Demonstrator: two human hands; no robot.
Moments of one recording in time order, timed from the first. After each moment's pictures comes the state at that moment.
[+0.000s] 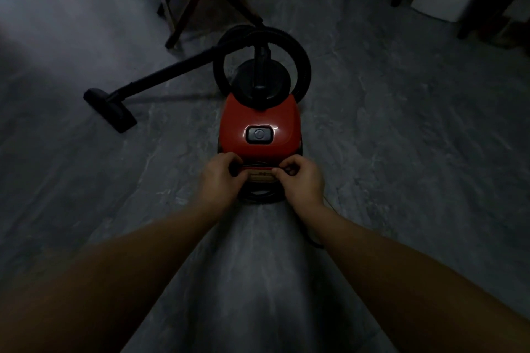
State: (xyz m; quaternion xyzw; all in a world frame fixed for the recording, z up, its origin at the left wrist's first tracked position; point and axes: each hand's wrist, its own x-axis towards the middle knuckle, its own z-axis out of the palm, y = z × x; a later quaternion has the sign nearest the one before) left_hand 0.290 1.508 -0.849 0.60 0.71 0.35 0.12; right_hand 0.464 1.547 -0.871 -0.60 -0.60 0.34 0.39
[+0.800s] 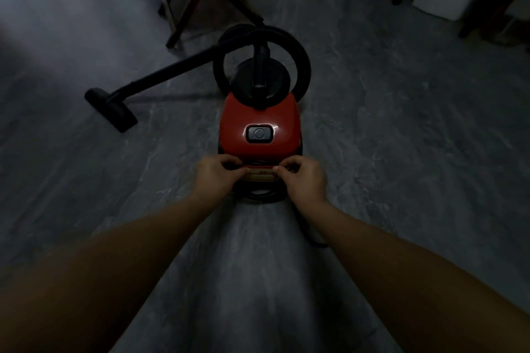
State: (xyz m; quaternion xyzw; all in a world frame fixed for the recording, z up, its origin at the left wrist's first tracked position) left_hand 0.283 1.514 -0.844 0.50 0.73 0.38 0.27; right_hand 0.469 1.548 -0.863 -0.61 -0.62 0.33 0.37
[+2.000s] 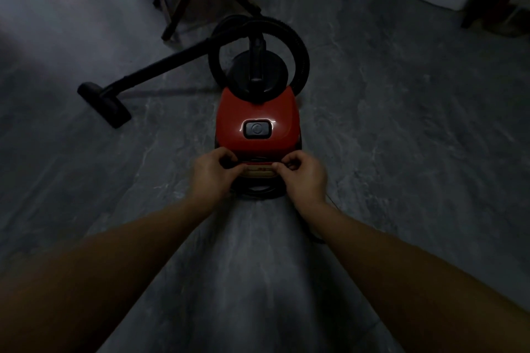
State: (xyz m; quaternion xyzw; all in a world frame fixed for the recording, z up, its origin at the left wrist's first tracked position) left_hand 0.285 1.505 -0.847 0.55 0.72 0.38 0.19; right_hand 0.470 1.538 -0.863 -0.61 -0.59 0.34 0.40
